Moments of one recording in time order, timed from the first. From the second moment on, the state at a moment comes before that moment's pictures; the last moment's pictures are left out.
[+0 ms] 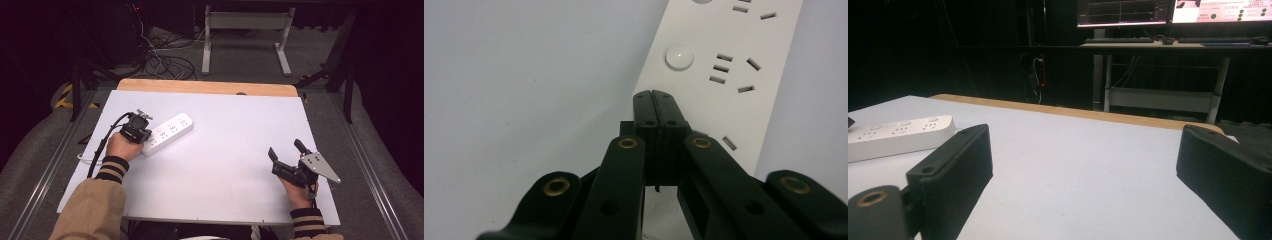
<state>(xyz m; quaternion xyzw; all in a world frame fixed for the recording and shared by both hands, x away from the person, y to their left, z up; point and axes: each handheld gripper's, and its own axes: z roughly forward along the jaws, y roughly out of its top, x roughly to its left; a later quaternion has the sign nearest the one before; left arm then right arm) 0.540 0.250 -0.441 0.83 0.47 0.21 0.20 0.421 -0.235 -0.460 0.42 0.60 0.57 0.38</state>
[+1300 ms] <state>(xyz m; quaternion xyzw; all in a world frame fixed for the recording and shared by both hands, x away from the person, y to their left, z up) 0.537 0.254 -0.447 0.82 0.48 0.21 0.23 0.420 -0.236 -0.460 0.42 0.60 0.57 0.38</state>
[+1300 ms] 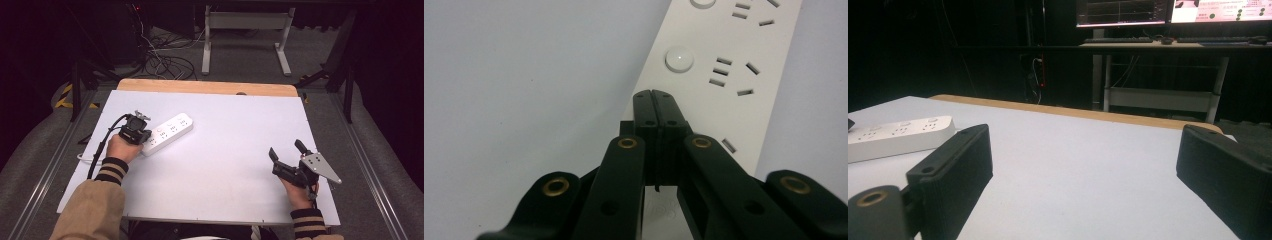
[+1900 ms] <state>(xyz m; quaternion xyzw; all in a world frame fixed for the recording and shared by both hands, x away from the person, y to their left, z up) 0.536 0.250 -0.449 0.82 0.48 0.22 0.23 0.419 -0.236 -0.460 0.42 0.60 0.57 0.38</state>
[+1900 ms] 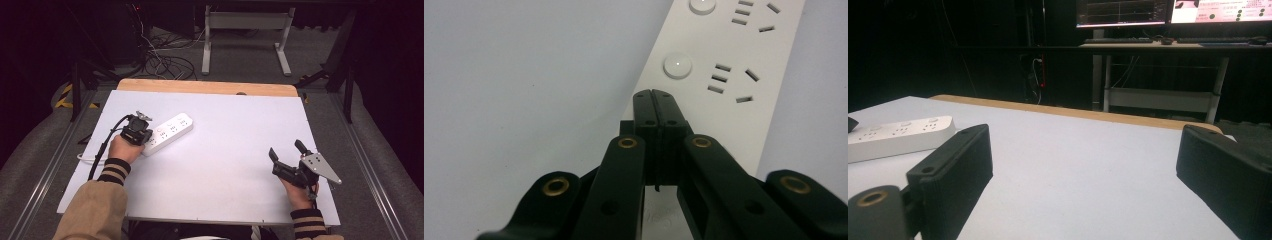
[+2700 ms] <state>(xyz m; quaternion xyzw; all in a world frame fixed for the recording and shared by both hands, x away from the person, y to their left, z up) 0.531 0.253 -0.453 0.81 0.47 0.23 0.26 0.419 -0.236 -0.460 0.42 0.60 0.57 0.38</state>
